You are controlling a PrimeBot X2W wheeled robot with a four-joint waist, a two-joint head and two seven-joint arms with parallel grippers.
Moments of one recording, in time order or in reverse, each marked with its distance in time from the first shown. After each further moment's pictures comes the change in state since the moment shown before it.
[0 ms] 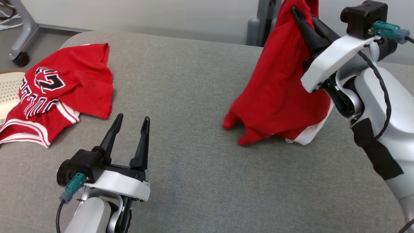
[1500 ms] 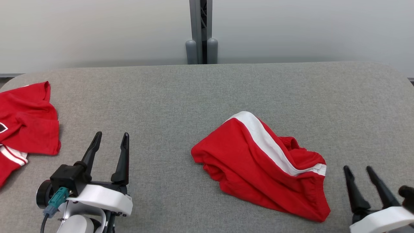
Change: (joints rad) left arm 0.107 0.058 0.054 -0.061 -0.005 0.060 0.055; right arm 1.020 0.091 -0.542 -0.393 -0.127 0.000 -0.057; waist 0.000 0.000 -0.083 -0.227
